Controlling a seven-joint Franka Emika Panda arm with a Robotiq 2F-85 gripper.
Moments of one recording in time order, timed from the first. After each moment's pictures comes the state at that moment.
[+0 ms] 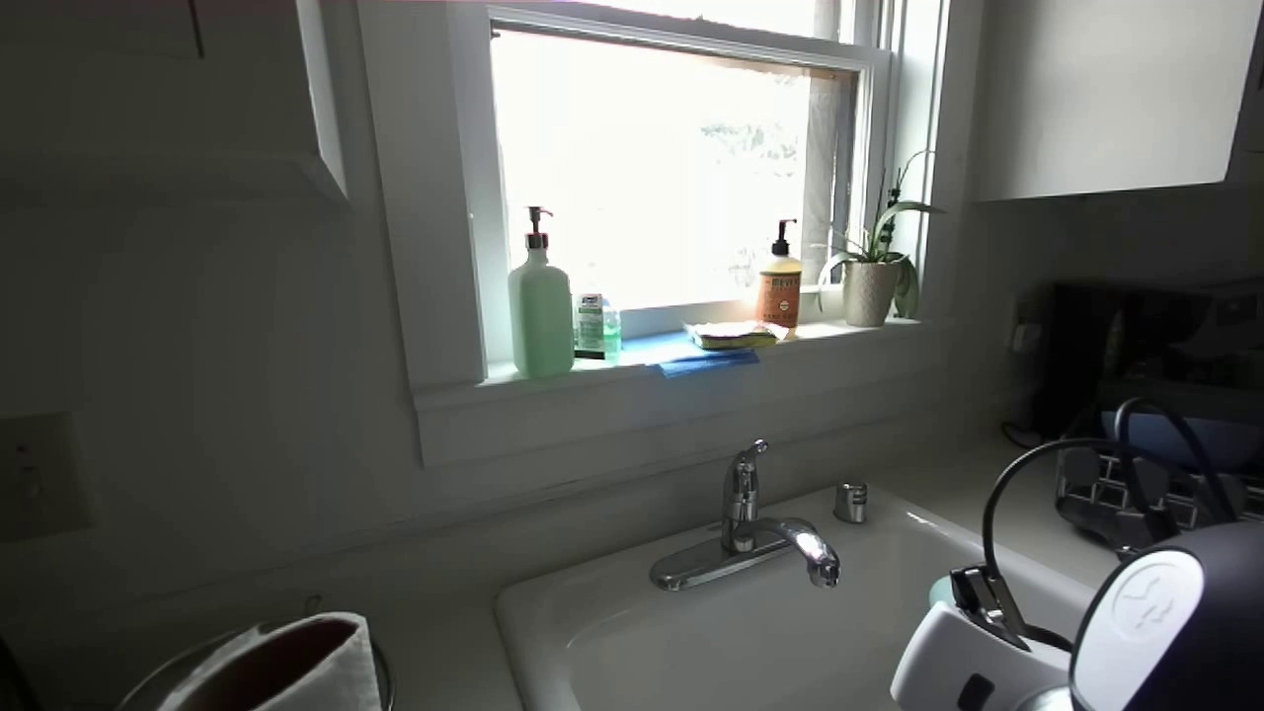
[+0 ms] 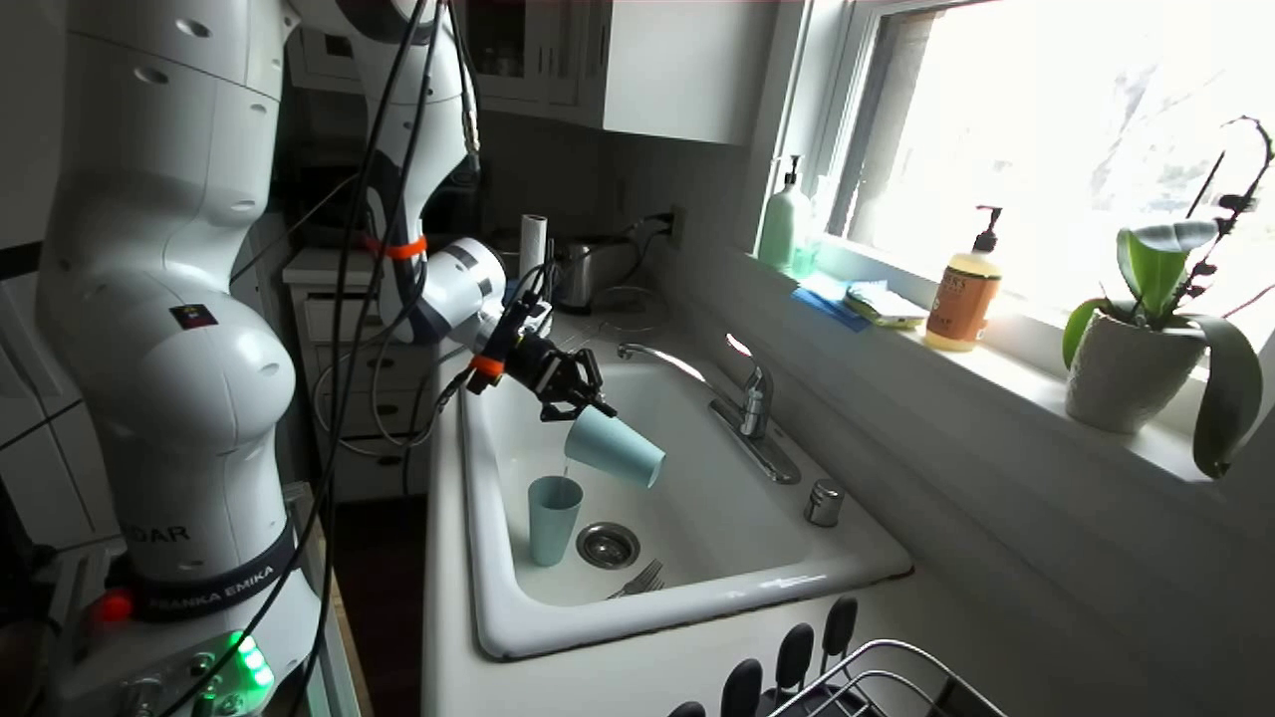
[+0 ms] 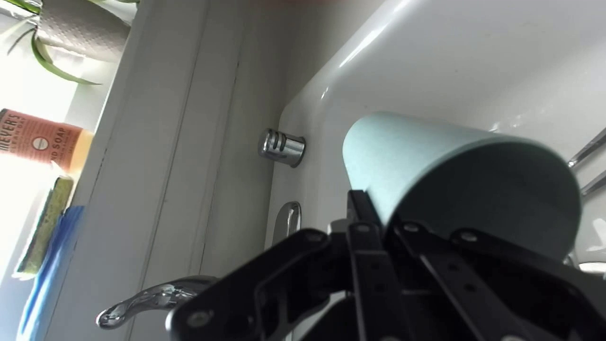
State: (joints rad) arm 0.31 0.26 0.30 -2.48 -1.39 1.74 0.80
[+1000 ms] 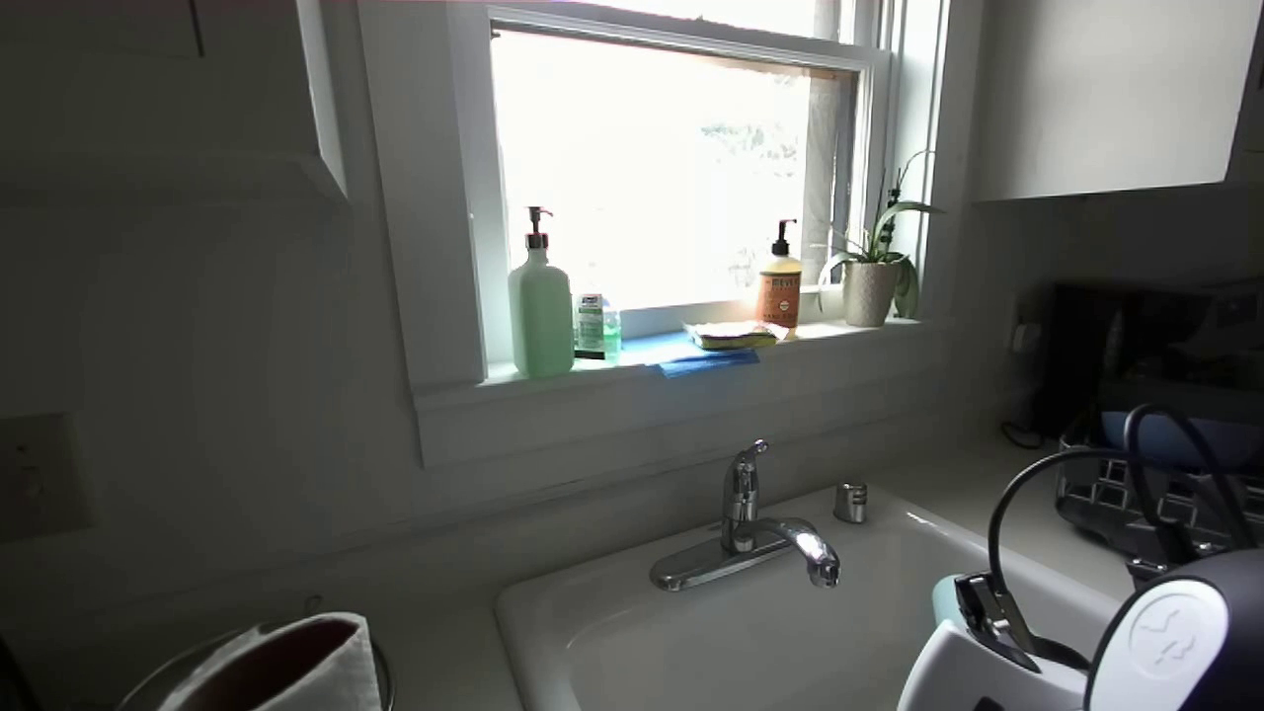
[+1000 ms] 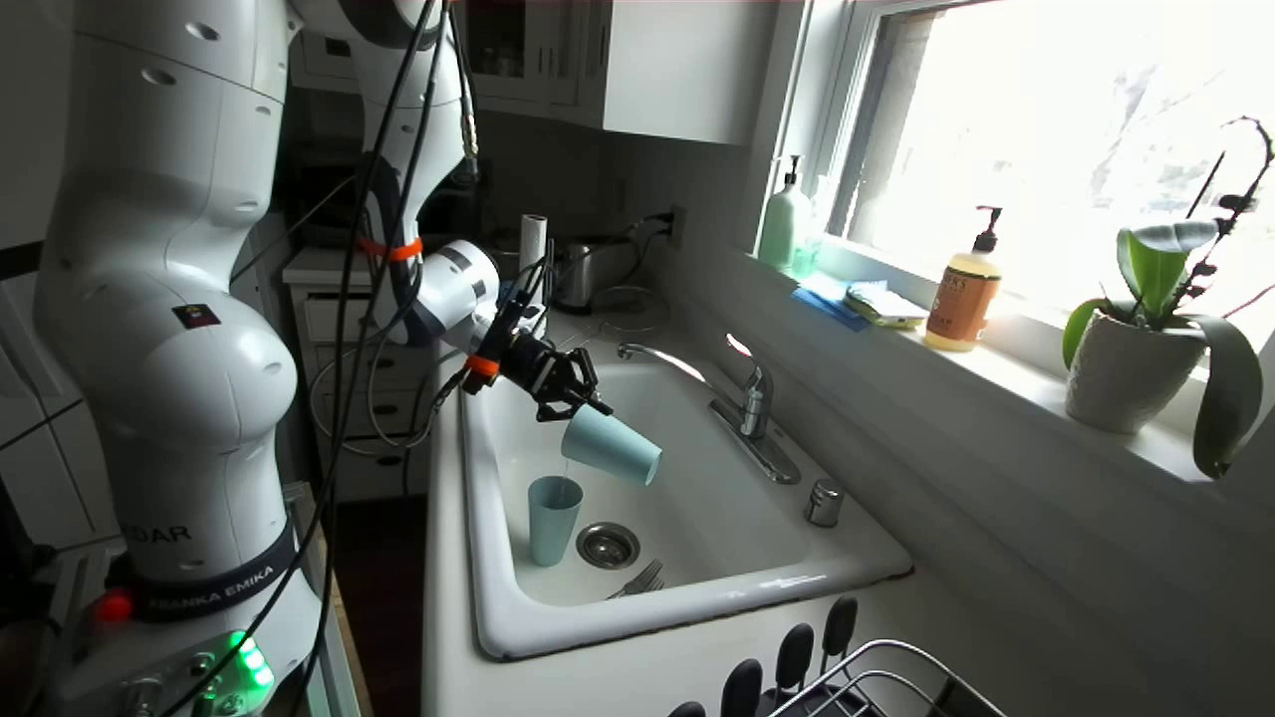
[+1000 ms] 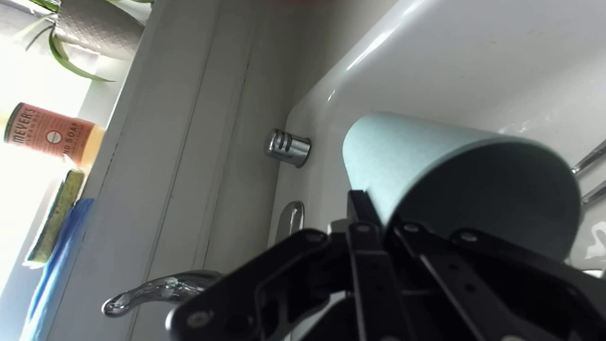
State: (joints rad) arm 0.32 0.27 0.32 -2.48 -1.39 1.70 0.80
